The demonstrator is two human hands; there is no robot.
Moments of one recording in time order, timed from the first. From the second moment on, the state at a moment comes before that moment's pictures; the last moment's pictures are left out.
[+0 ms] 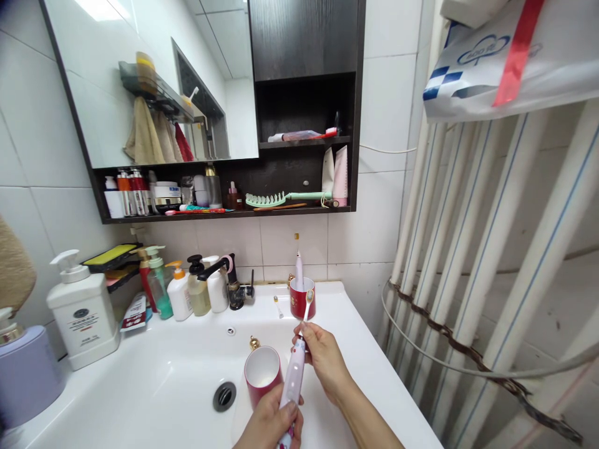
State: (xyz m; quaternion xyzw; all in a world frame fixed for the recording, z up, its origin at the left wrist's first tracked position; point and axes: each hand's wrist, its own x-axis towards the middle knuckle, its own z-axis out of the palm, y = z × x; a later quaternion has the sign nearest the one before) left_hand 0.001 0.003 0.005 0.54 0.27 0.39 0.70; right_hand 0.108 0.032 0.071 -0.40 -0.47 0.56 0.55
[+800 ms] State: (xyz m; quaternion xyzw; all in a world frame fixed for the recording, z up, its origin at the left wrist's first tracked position) left_hand 0.002 -0.002 0.008 0.55 0.32 0.37 0.67; right_hand 0.111 0.032 0.073 -0.40 -0.47 0.54 0.57
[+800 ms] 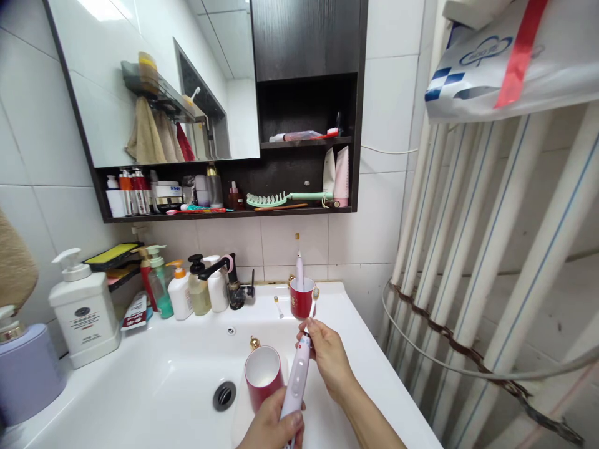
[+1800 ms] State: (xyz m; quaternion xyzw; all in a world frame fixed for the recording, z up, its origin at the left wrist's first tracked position) left_hand 0.003 -0.001 0.007 0.56 0.33 0.38 0.65; right_hand 0.110 0.032 0.073 -0.41 -0.49 0.54 0.55
